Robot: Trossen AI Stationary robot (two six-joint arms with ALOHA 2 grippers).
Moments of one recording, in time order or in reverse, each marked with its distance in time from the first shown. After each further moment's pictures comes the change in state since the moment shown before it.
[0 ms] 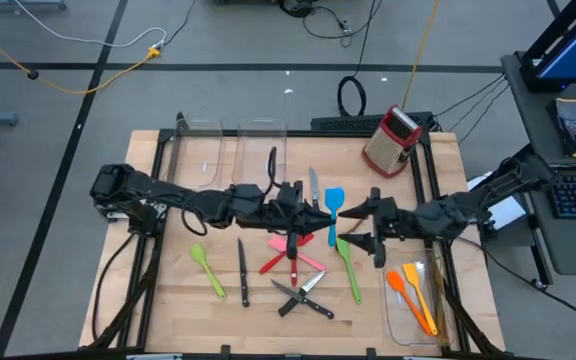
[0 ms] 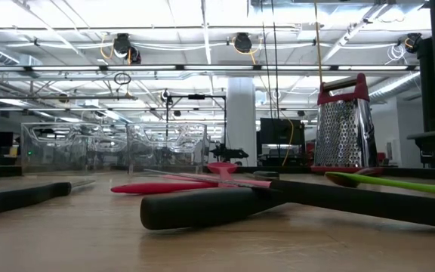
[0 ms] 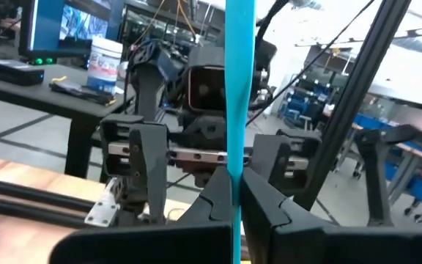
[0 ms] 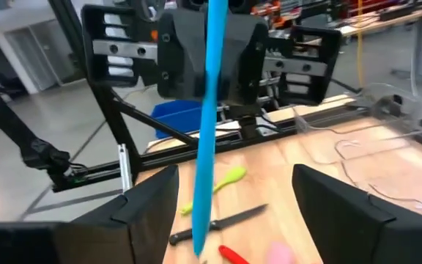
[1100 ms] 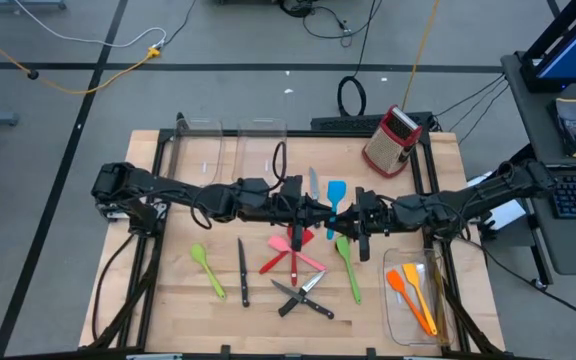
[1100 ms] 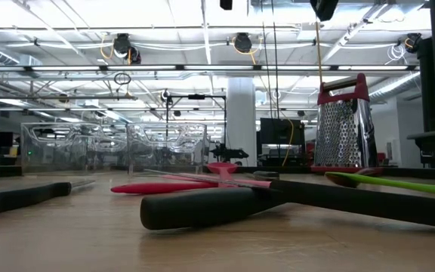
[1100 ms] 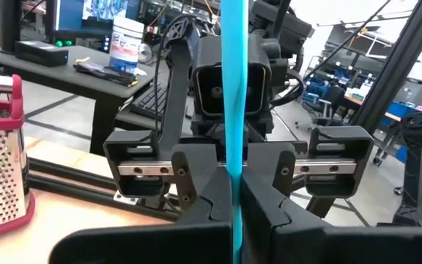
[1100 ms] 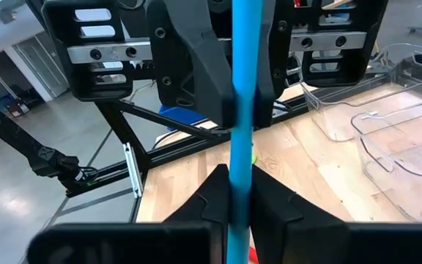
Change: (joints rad) left arm 0.042 0.006 0.000 -0.083 0.014 -0.003; right arm -0.136 0.089 0.000 0.051 -0.159 0.123
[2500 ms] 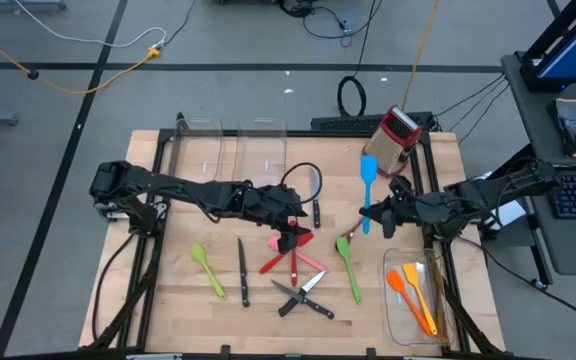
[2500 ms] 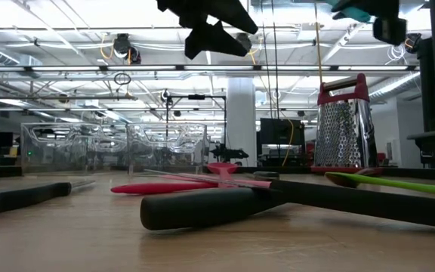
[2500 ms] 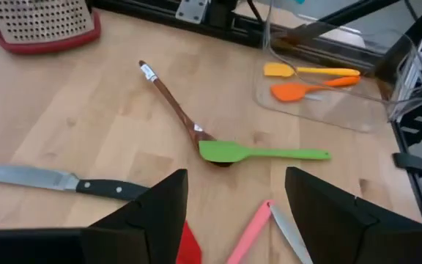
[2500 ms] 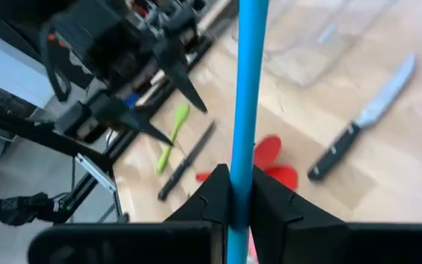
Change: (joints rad) left arm 0.042 -0.019 -0.001 -0.641 0.004 0.015; right arm 0.052 -0.297 0.001 -0.654 0.156 0.594
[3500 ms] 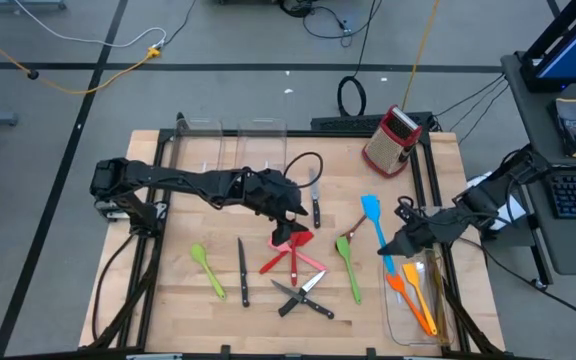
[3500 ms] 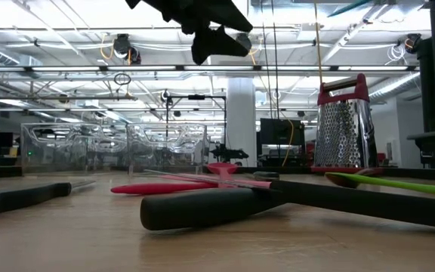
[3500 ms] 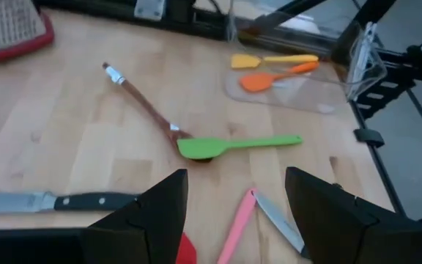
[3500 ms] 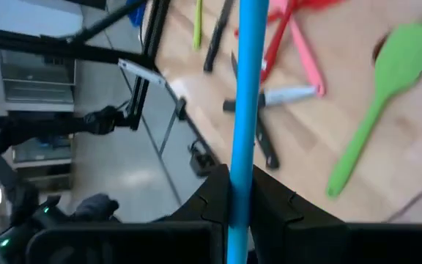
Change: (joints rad) left arm 0.092 -0.012 -0.012 0.010 0.246 0.120; right arm 0.235 -0.032 0.000 -0.108 -0.268 0.505
